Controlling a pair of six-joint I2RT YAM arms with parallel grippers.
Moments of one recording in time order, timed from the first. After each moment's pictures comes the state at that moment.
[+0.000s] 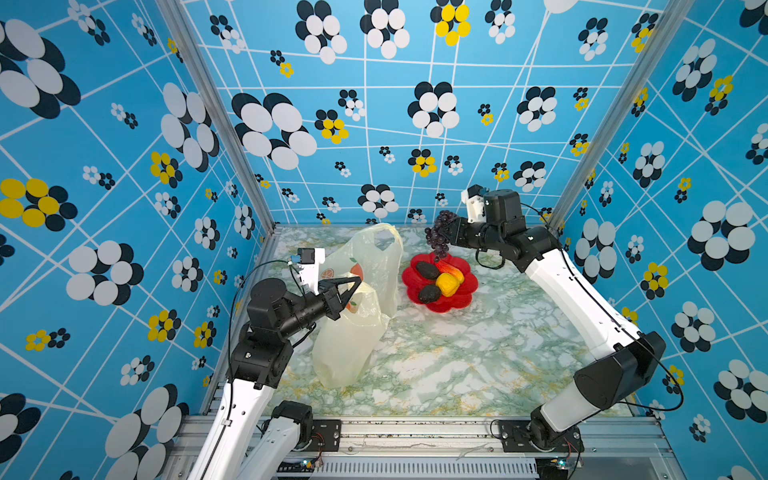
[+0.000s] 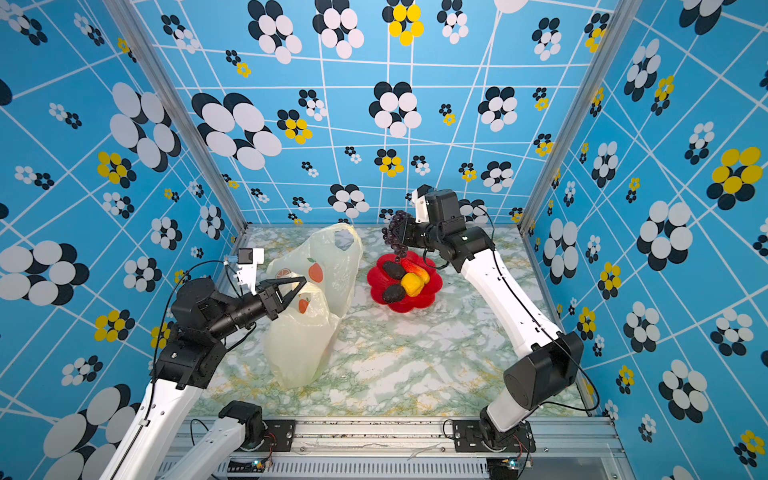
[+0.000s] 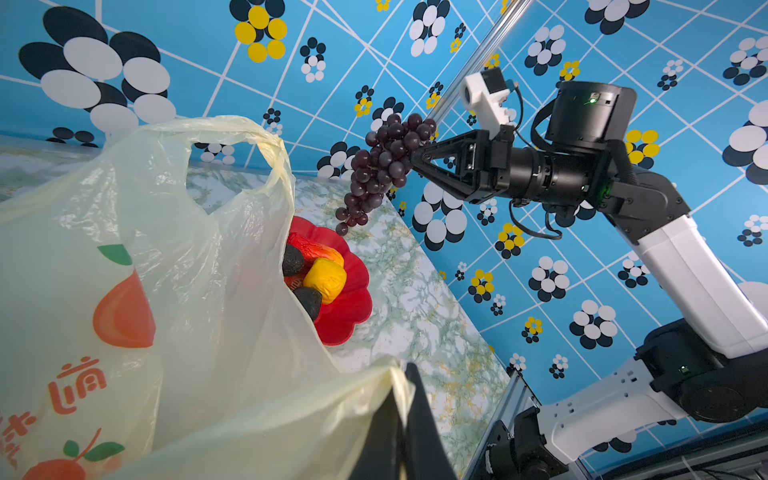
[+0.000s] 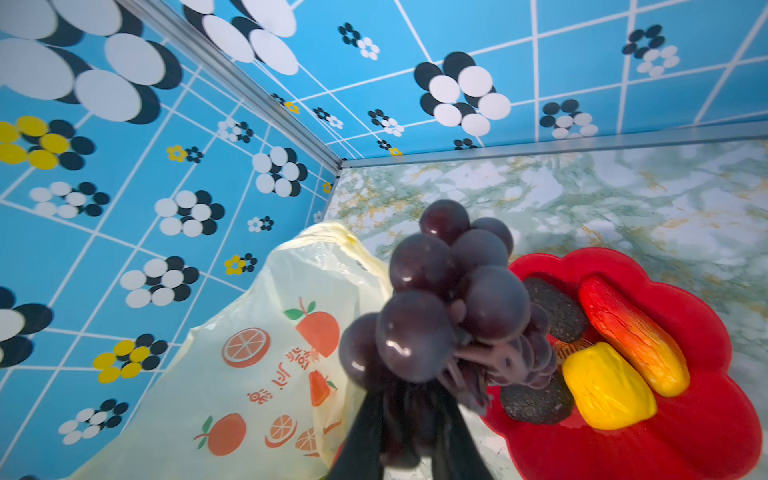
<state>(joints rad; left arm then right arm) -0.20 0.74 0.87 -0.24 0.67 -0.58 0.49 1.61 1.78 -0.66 -0.24 0.48</state>
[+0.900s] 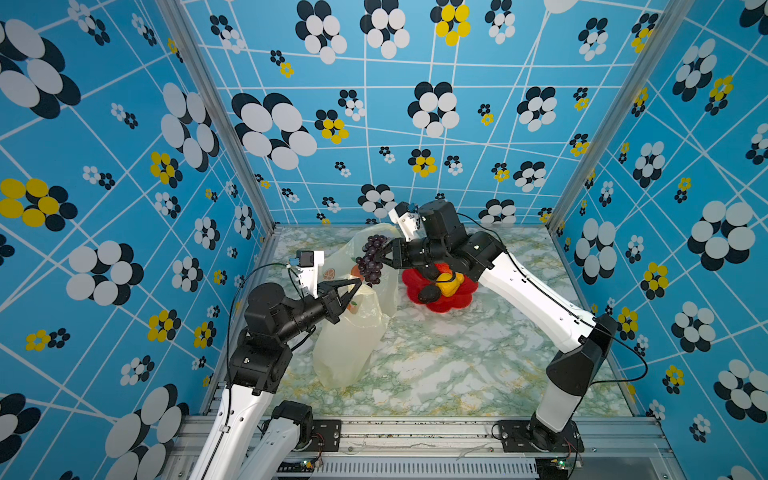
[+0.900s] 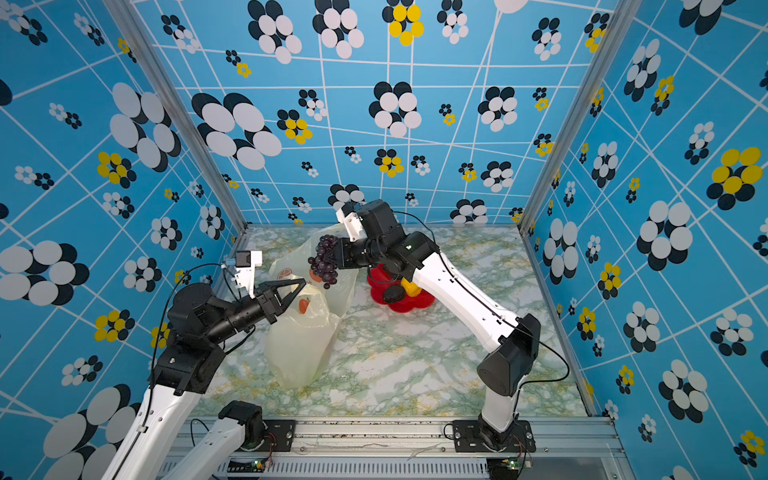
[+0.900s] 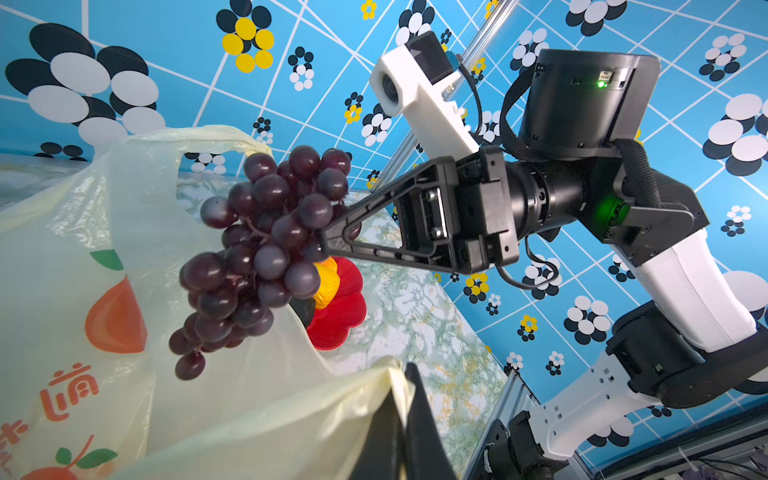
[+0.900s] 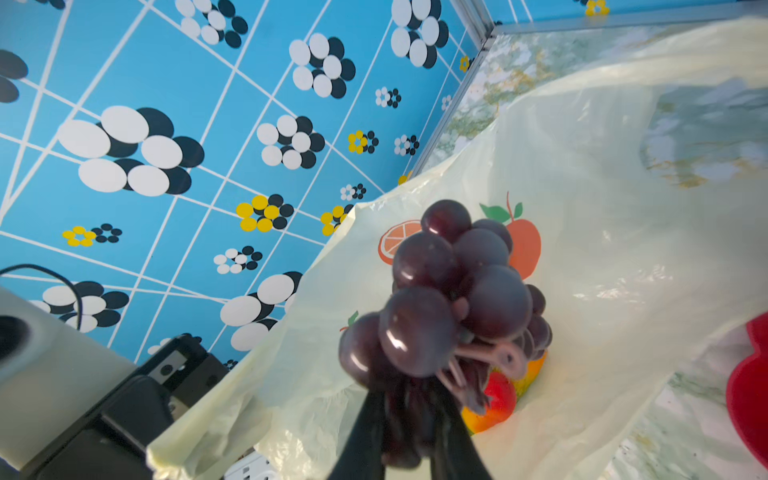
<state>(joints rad) -0.21 0.69 0.86 -0.24 0.67 -0.58 0.80 1.79 1.91 -0.67 -0.41 0.57</state>
